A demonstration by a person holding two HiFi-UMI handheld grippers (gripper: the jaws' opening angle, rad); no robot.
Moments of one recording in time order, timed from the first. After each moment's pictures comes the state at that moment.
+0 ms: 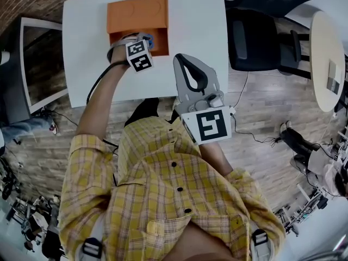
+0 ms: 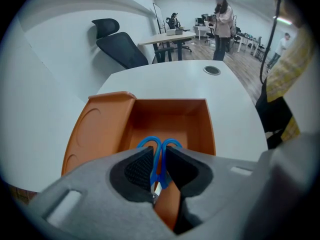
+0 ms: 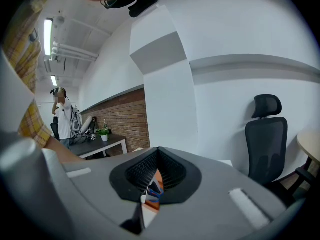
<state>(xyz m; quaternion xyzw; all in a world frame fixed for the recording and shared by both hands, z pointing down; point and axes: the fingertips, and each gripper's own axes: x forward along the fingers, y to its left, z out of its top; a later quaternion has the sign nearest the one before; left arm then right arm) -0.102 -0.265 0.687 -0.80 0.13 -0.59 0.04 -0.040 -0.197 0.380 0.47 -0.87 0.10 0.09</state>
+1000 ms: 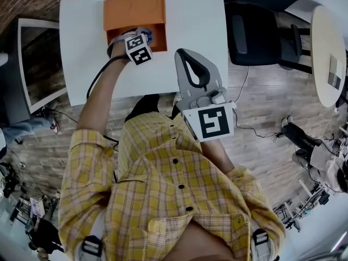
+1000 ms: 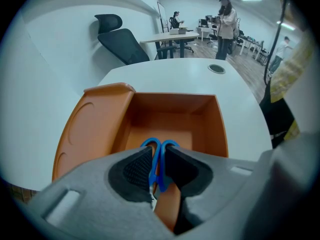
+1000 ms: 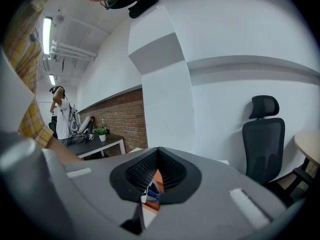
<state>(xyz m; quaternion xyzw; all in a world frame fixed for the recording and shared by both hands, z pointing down) -0.099 -0.270 0.704 -0.80 0.13 -0.59 0.02 -0.031 -0.199 0.379 0.48 -0.87 0.10 0.09</state>
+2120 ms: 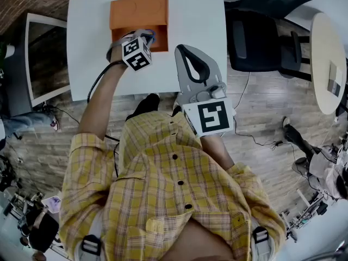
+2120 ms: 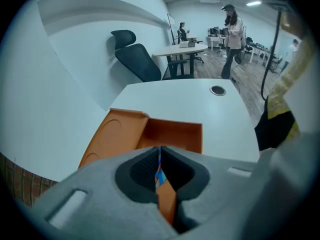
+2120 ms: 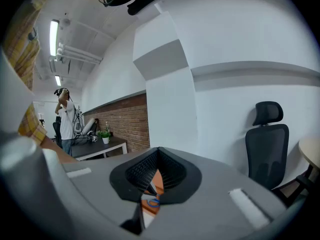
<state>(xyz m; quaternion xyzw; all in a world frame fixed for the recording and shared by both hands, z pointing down) -0.101 -0.264 0.637 -0.82 0.20 -0.54 0.03 -0.031 -0.194 0.353 0.46 -0.88 0.07 0.08</state>
